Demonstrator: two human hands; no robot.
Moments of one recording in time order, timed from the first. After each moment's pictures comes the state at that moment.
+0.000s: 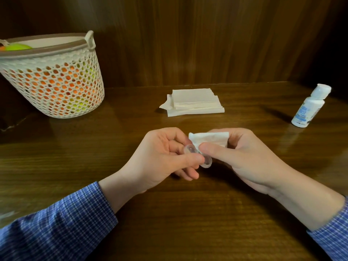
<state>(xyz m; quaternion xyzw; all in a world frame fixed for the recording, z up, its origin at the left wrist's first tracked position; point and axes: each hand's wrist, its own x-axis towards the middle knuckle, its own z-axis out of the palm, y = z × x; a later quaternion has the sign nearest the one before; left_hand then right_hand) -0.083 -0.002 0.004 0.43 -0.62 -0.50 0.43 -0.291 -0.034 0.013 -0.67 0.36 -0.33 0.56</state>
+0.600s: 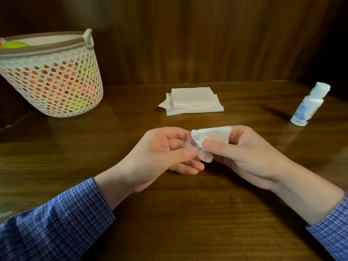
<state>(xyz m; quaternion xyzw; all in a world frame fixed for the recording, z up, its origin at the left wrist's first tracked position) -0.080 -0.005 0.004 0.39 -0.58 -0.59 0.41 -0.298 -0.044 0.007 -0.62 0.29 -0.32 0.65</state>
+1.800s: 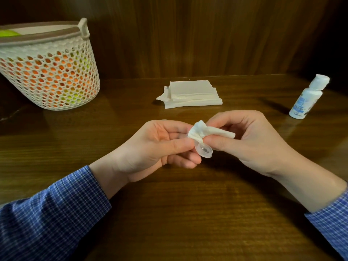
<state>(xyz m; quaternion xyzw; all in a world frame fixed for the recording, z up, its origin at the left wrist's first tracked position) -0.073 -0.007 0.005 0.28 -0.56 -0.68 0.39 -0.301 -0.038 0.017 -0.75 0.31 -0.38 0.43</state>
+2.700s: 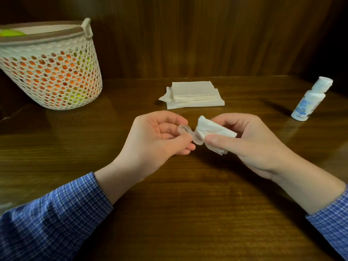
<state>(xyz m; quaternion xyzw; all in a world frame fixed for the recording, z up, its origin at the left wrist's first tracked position) -0.080 -0.001 0.006 0.48 -0.59 -0.41 0.50 -0.295 -0.042 0.013 -0.69 0.40 -0.36 0.49</state>
